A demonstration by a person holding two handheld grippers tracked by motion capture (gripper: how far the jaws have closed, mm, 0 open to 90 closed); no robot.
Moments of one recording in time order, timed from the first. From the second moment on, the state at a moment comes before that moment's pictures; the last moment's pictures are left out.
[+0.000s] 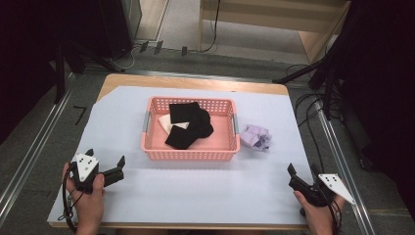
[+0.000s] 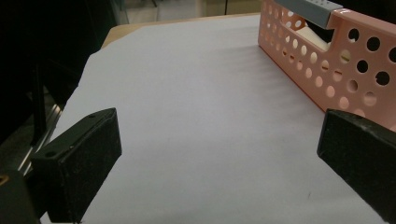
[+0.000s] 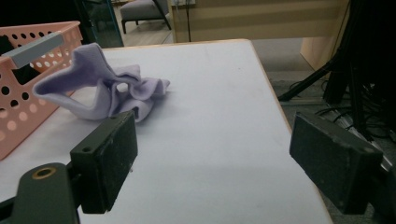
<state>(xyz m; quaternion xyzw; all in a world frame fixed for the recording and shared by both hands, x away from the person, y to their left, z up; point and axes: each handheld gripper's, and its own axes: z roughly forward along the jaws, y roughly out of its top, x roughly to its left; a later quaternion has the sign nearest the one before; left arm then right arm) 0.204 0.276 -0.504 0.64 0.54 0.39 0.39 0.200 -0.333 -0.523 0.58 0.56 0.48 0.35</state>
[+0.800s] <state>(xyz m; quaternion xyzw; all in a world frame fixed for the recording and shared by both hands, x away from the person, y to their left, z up) 0.206 0.276 -0.504 0.64 0.54 0.38 0.39 0.190 -0.341 -0.529 0.59 0.53 0.49 0.36</state>
